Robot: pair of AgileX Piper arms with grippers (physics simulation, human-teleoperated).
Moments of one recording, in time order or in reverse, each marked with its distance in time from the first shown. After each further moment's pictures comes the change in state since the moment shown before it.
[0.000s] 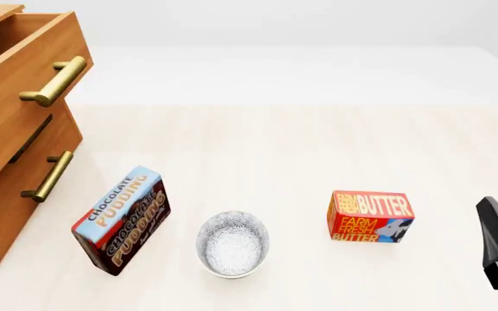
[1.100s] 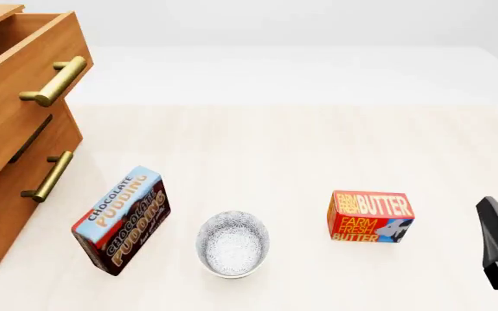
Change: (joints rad) left arm 0.113 0.592 -0.336 -0.094 -0.331; right arm 0.000 0.000 0.000 0.000 0.000
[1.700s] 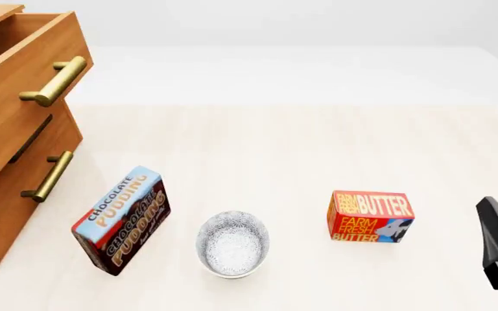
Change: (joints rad) left arm 0.050 0.222 -0.059 -0.047 -0.120; right arm 0.000 0.000 0.000 0.000 0.000
